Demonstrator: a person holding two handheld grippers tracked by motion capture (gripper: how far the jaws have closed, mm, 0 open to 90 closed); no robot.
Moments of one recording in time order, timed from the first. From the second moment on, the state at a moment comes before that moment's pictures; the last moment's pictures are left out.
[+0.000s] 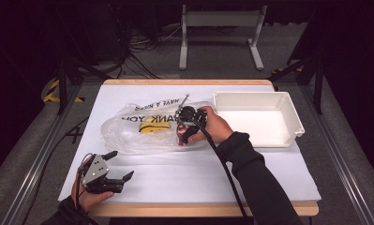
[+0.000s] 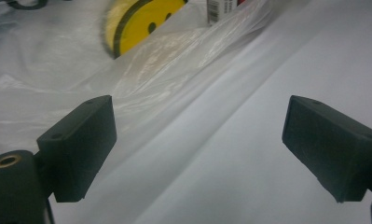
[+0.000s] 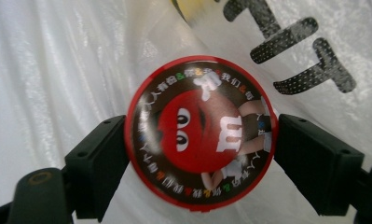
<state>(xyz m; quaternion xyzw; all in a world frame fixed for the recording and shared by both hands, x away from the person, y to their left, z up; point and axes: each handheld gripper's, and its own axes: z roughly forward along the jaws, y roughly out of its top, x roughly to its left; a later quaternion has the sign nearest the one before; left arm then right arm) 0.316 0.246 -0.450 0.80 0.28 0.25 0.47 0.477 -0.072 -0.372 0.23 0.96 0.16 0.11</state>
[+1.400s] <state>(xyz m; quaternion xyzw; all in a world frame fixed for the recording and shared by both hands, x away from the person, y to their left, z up) 0.330 0.258 -0.456 0.81 0.29 0.23 0.46 0.454 -0.077 -0.334 0.21 0.96 0.15 0.11</state>
